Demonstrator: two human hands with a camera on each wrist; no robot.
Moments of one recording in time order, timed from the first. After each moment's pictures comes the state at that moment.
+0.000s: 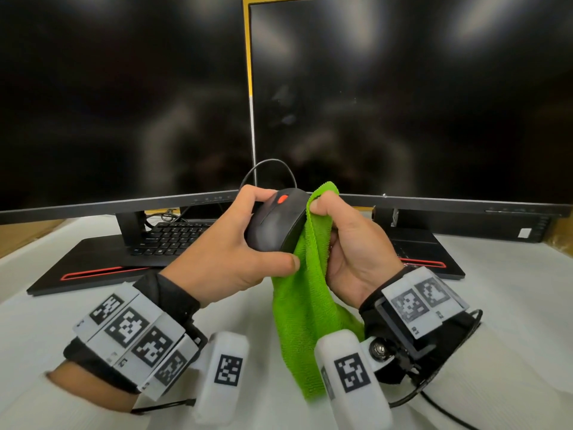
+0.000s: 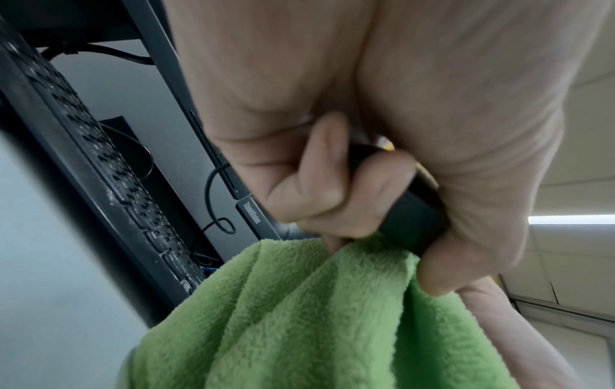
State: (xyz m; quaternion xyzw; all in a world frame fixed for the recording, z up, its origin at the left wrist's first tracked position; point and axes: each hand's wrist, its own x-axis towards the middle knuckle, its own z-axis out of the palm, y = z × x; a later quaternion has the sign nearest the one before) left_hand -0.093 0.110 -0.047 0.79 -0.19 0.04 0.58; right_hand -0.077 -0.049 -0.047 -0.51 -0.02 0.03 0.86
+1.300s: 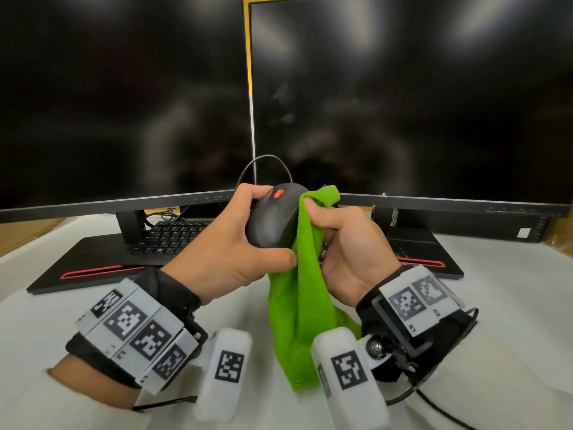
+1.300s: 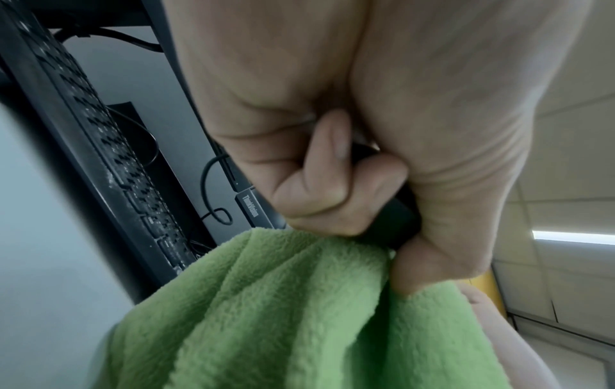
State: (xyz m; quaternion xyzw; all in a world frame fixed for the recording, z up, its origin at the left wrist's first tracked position) left_hand -0.088 0.112 -0.050 0.79 -0.19 0.06 0.59; right_hand -0.065 -0.054 -0.057 -0.51 -0.07 0.08 0.85
